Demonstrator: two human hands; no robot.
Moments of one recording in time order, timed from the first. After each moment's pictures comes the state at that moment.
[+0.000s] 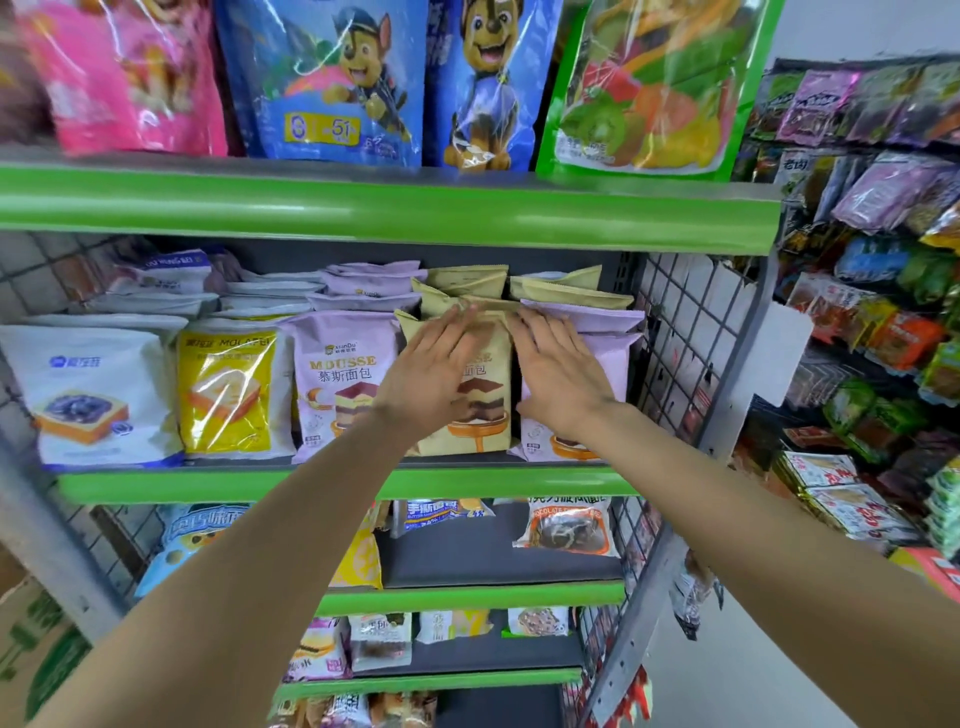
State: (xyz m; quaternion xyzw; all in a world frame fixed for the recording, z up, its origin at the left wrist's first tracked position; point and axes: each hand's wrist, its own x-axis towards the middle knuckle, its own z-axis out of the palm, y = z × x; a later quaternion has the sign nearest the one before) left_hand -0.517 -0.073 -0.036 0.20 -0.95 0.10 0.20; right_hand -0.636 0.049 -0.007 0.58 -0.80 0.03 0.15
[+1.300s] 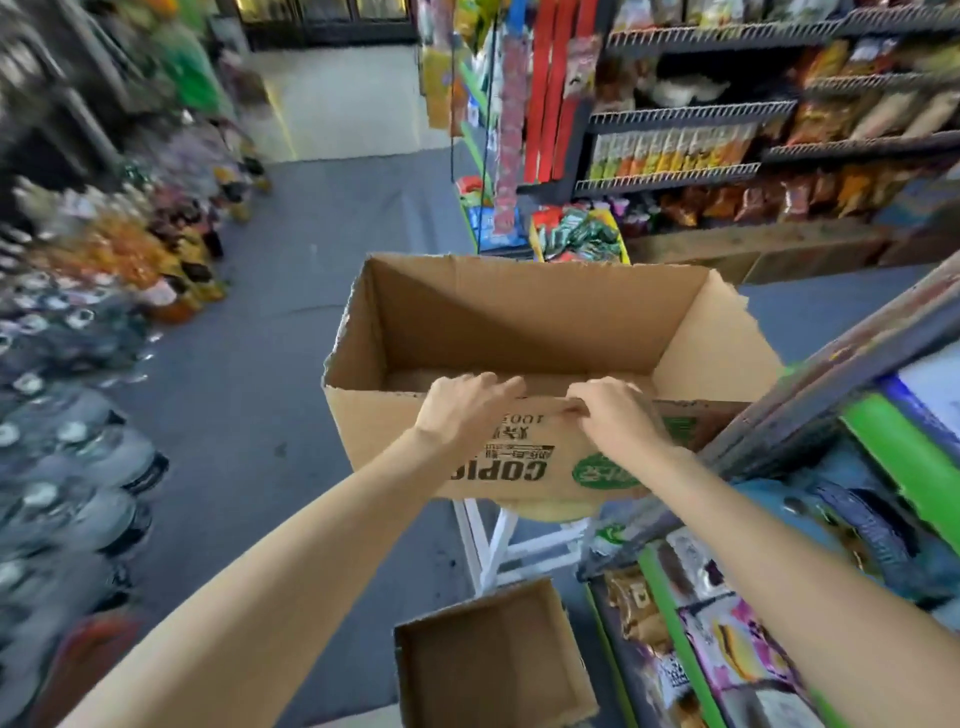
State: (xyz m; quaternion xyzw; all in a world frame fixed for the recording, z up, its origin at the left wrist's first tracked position) left_hand 0.010 -0.054 -0.166 0.80 -0.60 -0.01 -0.02; right_hand -0.126 -0.165 -0.176 0.93 -0.36 -0.01 -0.08
